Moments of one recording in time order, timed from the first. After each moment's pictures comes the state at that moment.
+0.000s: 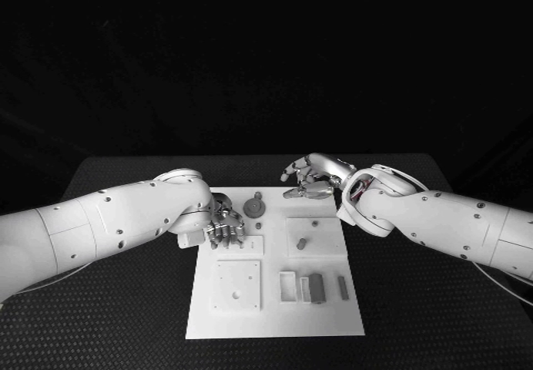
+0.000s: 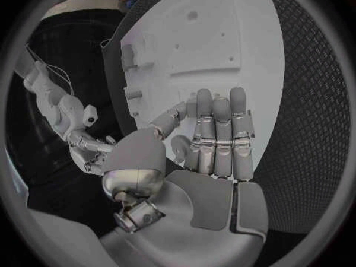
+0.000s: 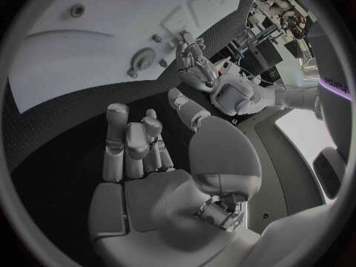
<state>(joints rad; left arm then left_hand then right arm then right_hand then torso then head) 1.39 -0.49 -0.23 1.24 -0.85 0.21 -0.61 0.84 0.07 0.62 -0.29 0.27 1.04 0.12 0.39 0.73 1.34 -0.02 0.40 0.65 1.14 -0.06 0.84 0.93 0.01 1.12 -0.16 0.41 1.04 1.19 -0.76 0.01 1.40 -1.25 -0.35 0.05 1.04 -0.14 0.55 -0.25 0.06 0.84 0.14 0.22 0.51 1.02 0.05 1.21 1.11 1.21 -0.05 1.49 0.88 0.22 1.18 -0.03 0.87 1.31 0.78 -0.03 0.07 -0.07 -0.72</state>
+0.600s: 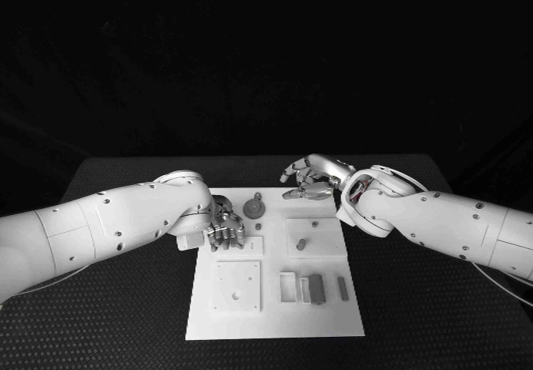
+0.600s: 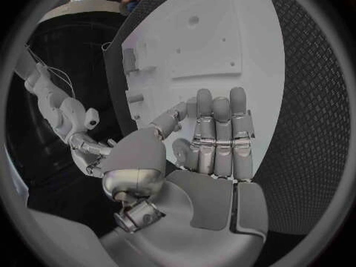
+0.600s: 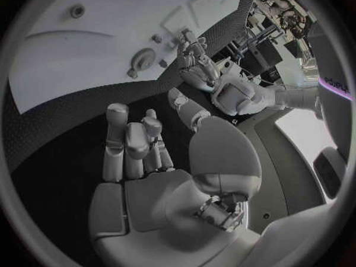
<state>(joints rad) 1.39 -0.50 -0.23 1.25 -0.85 0.22 -0.61 0.84 0.07 0.63 -0.29 0.26 1.04 0.12 0.40 0.74 1.34 -0.02 0.40 0.65 1.14 -0.06 0.84 0.93 0.01 1.12 -0.16 0.41 1.05 1.19 -0.76 0.01 1.40 -1.25 -0.34 0.05 1.04 -0.14 0.55 -0.25 0.06 0.84 0.14 0.22 0.51 1.02 0.05 1.21 1.11 1.21 -0.05 1.49 0.88 0.22 1.18 -0.02 0.87 1.31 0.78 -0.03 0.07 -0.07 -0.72</state>
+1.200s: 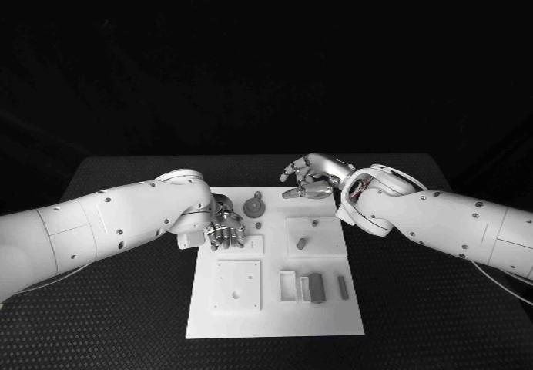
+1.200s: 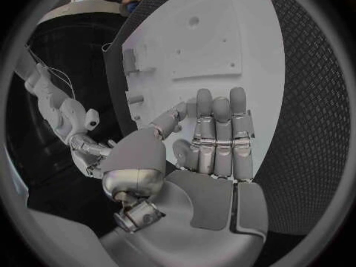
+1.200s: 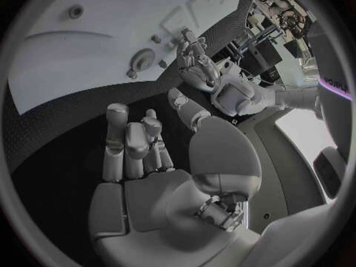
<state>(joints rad) 1.39 -0.49 -0.23 1.25 -0.85 0.23 -0.61 0.84 0.07 0.63 -0.29 0.26 1.04 0.12 0.39 0.74 1.34 -0.02 0.41 0.66 1.14 -0.06 0.84 0.93 0.01 1.12 -0.16 0.41 1.05 1.19 -0.75 0.01 1.40 -1.25 -0.34 0.05 1.04 -0.14 0.55 -0.25 0.06 0.84 0.14 0.22 0.51 1.02 0.05 1.21 1.11 1.21 -0.05 1.49 0.88 0.22 1.18 -0.02 0.87 1.31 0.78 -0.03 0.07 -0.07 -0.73</state>
